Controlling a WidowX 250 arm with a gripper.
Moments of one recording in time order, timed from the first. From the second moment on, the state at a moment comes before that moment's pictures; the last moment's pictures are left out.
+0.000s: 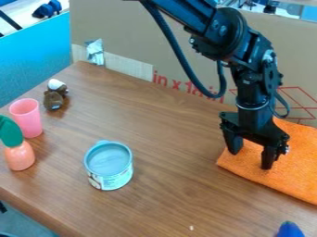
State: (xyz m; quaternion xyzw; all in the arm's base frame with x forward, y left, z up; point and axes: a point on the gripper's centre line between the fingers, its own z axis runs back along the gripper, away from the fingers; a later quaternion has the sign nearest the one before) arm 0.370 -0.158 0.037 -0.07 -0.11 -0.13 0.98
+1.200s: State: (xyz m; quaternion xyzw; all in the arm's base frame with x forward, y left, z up) arm 0.366 0.017 0.047 0.10 -0.02 -0.07 0.99
